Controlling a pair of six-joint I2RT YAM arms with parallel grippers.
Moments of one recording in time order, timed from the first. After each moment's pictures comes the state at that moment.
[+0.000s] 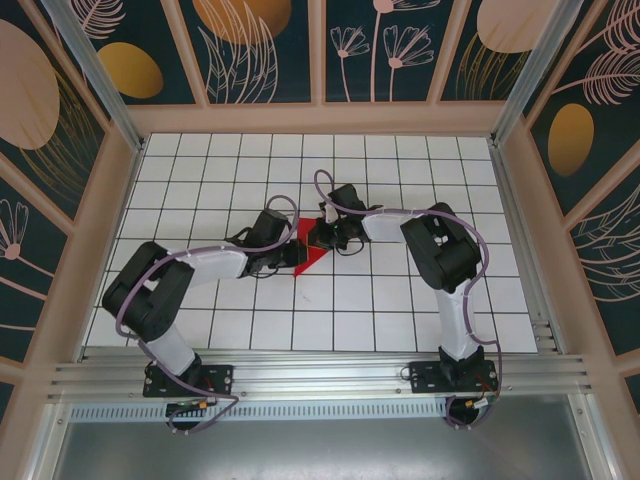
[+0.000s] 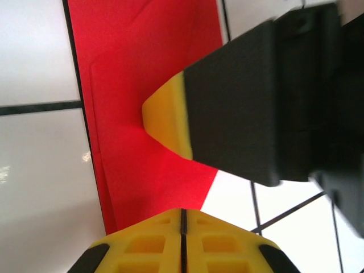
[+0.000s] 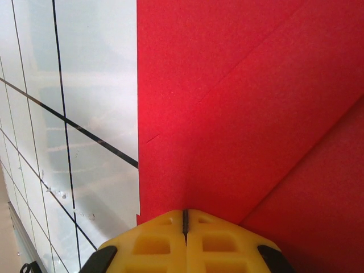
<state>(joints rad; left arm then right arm) -0.60 1.70 0.81 0.02 0.26 -0.63 0.61 2.10 1.25 -0.13 -0.53 0.68</state>
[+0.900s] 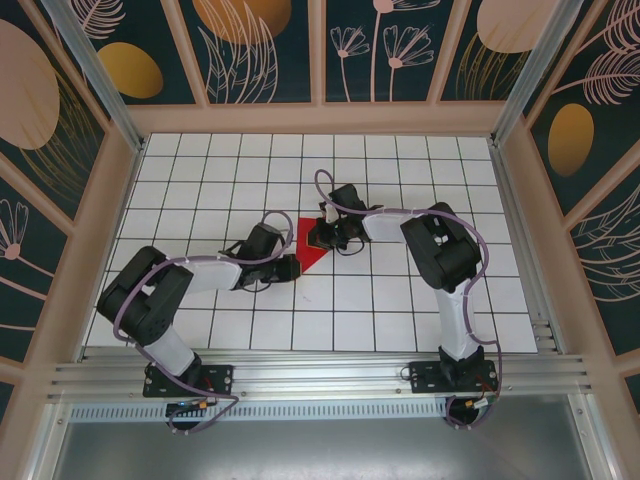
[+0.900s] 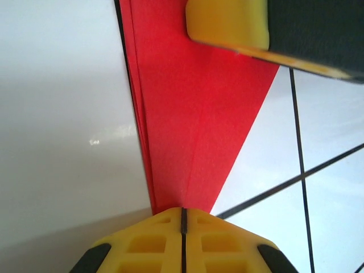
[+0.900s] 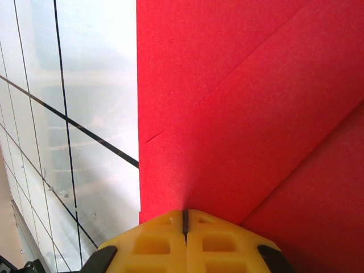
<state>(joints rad) -0.60 1.65 0.65 0.07 0.31 -0.61 0.60 2.10 1.25 -0.13 -0.55 0.68</state>
